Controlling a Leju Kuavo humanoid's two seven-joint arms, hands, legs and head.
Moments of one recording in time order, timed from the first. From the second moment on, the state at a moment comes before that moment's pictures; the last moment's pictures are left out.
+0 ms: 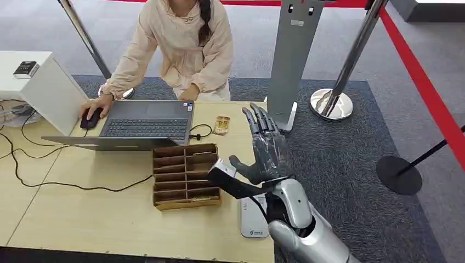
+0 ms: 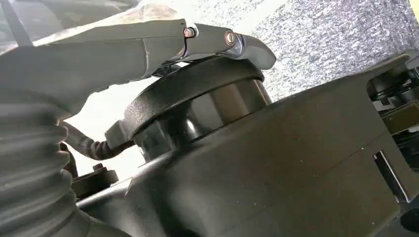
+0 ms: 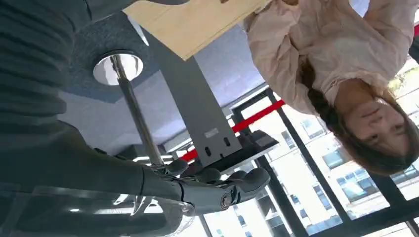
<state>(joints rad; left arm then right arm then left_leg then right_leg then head) -0.19 -0.02 -1.30 -0.19 0.72 0.06 0.38 -0.30 -0.10 0.68 -1.66 0.98 -0.44 0.28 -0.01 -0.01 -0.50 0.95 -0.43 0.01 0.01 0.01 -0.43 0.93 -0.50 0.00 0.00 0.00</state>
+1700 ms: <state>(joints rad) -0.19 -0.02 -1.30 -0.19 0.72 0.05 0.39 -0.34 -0.05 0.93 -1.58 0.94 -0.35 0.24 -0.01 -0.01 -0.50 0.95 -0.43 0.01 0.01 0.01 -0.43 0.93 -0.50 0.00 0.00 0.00</state>
